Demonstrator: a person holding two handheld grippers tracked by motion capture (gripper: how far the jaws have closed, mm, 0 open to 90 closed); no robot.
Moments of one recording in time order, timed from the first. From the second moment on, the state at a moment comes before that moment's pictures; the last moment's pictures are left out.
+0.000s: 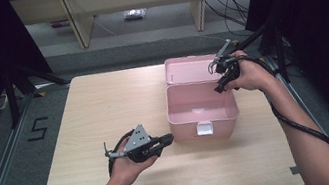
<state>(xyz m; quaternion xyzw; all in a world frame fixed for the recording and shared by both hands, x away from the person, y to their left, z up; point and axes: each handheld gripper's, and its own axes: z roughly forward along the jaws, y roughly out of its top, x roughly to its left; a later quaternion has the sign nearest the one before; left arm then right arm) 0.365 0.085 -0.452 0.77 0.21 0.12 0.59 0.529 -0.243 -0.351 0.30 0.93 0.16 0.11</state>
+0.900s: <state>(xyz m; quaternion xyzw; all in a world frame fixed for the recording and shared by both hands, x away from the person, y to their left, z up) 0.372 0.035 -0.447 0.77 0.18 0.09 0.61 0.575 -0.265 -0.345 0.52 0.80 0.23 0.18</state>
